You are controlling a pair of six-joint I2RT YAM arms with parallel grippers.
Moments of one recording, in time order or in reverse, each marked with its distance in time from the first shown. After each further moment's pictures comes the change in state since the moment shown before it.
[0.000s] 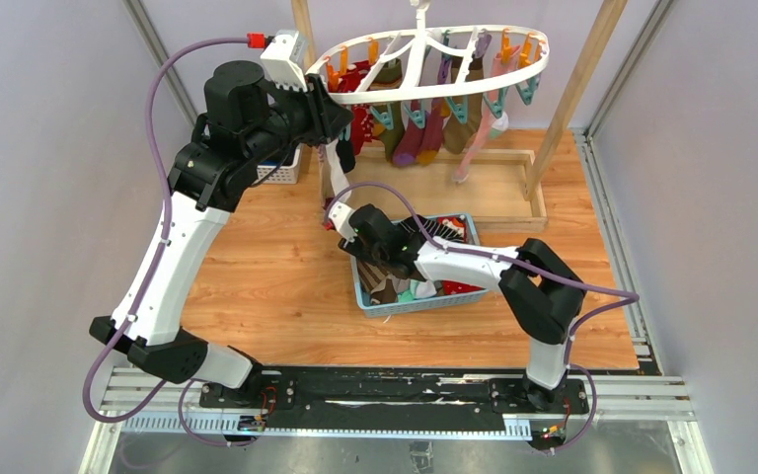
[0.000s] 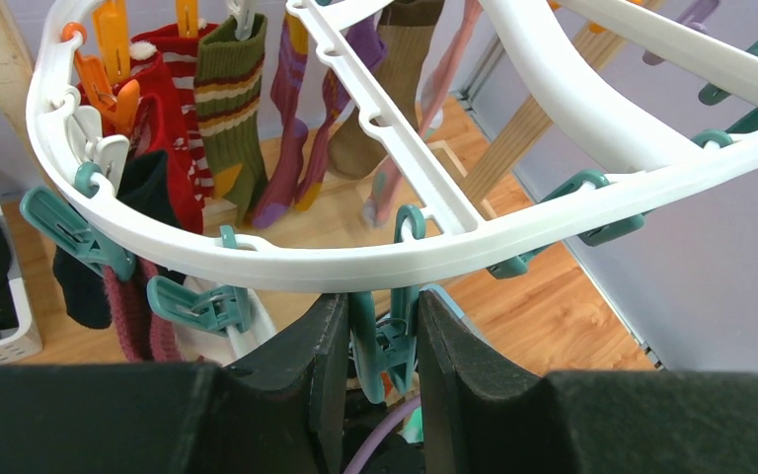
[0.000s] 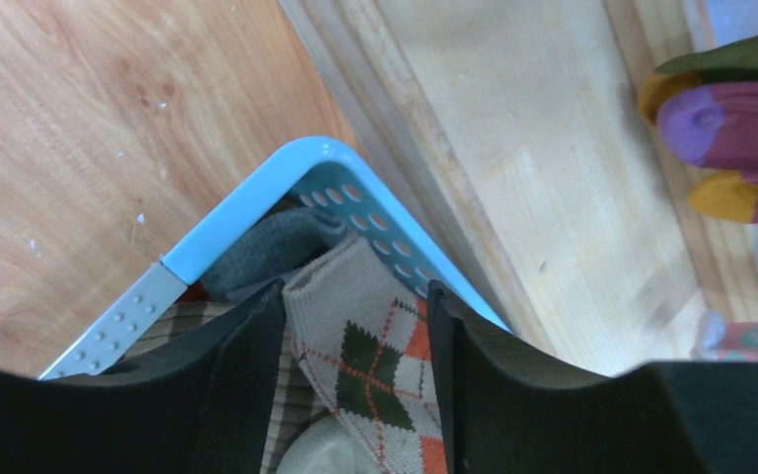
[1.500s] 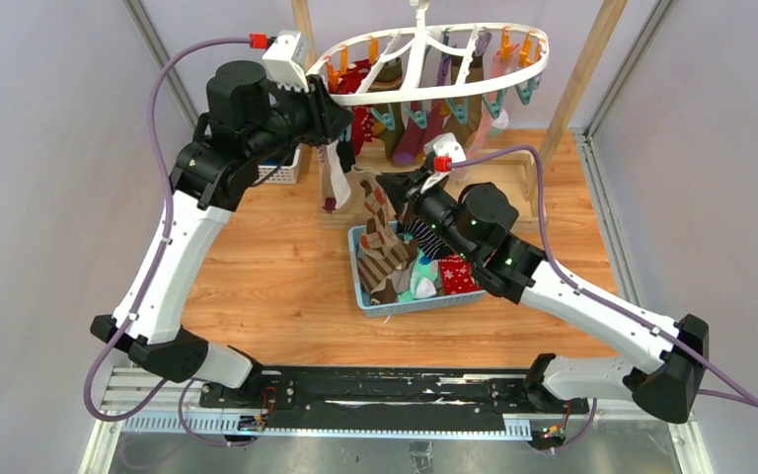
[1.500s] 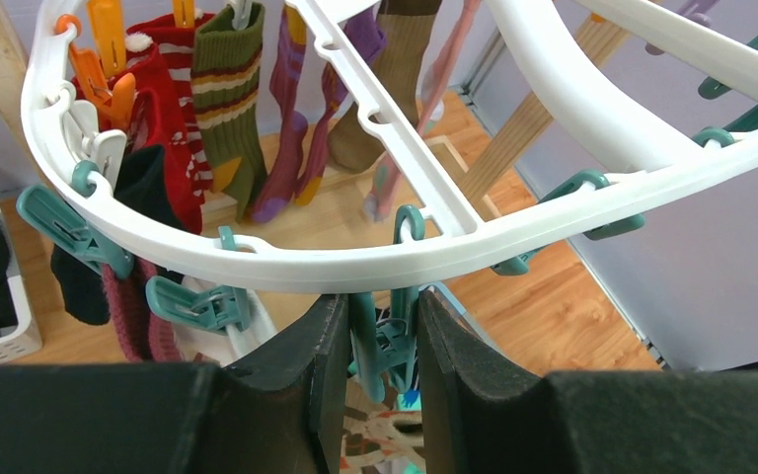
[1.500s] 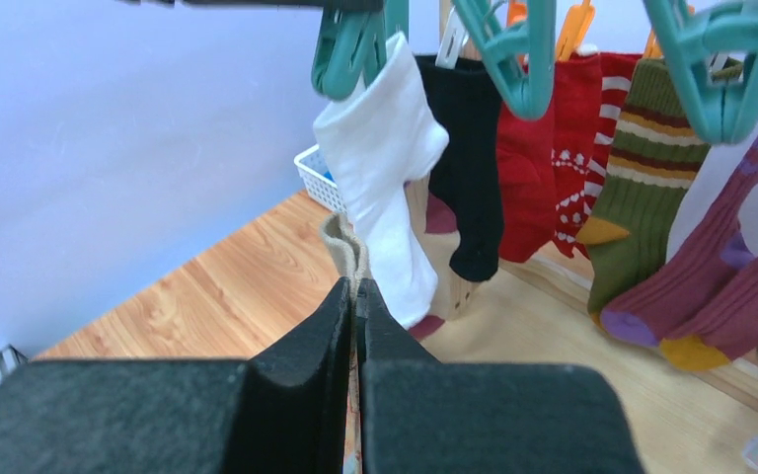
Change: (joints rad) left arm 0.000 0.004 0.000 -0.004 0.005 0.007; right arm -0.021 -0.666 -0.134 0.294 -0.155 0.421
